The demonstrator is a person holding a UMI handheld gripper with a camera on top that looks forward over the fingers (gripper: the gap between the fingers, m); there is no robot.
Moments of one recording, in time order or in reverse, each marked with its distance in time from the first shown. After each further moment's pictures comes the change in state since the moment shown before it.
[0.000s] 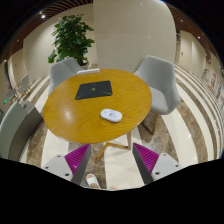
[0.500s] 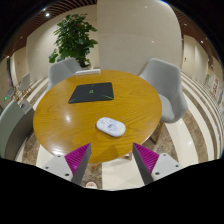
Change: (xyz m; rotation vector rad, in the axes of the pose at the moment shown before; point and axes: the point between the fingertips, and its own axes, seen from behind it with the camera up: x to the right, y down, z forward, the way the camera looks) arm 0.008 -0.024 0.116 0.055 -0.015 -0.041
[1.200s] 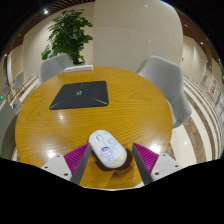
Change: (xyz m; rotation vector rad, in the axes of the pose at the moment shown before) arm 0.017 -0.047 0.128 -0.022 0.063 -0.009
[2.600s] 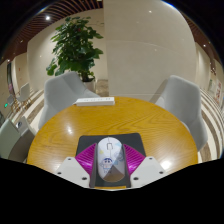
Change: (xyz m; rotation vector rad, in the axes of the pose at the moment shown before) arm -0.130 -0.228 0.091 0.141 -0.100 0.014
